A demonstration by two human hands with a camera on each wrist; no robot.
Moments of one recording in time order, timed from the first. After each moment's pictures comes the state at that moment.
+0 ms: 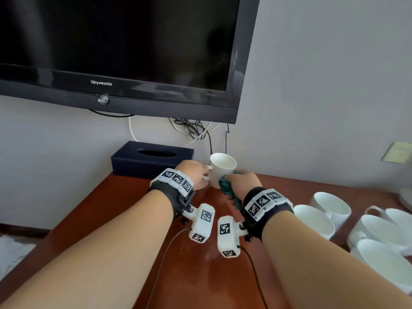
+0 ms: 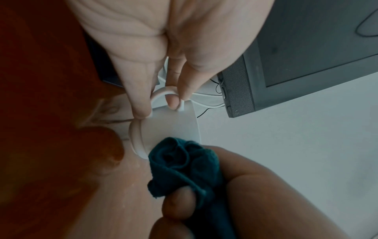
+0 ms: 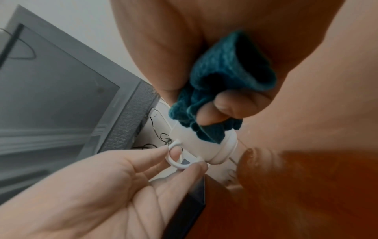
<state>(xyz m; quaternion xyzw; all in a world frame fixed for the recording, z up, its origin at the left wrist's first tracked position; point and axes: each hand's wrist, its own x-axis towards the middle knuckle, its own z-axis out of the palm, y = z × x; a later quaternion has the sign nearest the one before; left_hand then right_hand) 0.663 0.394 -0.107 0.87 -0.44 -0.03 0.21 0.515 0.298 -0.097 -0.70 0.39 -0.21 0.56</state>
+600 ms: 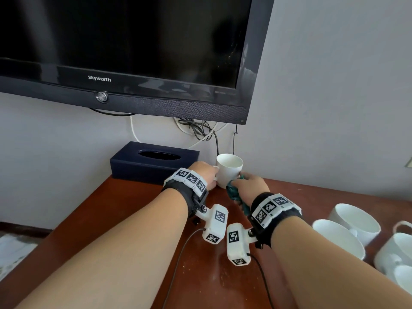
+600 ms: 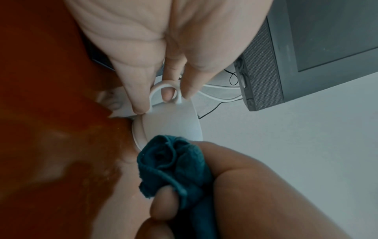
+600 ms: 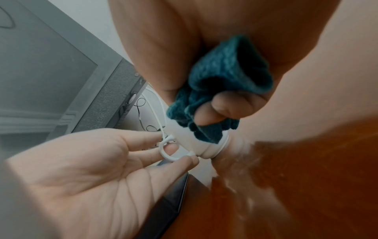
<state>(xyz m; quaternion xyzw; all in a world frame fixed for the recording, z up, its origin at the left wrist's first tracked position) 0.690 0.352 -0.119 0.88 -0.48 0.00 0.07 0.545 0.262 -0.118 -0.74 0.39 -0.19 0.50</state>
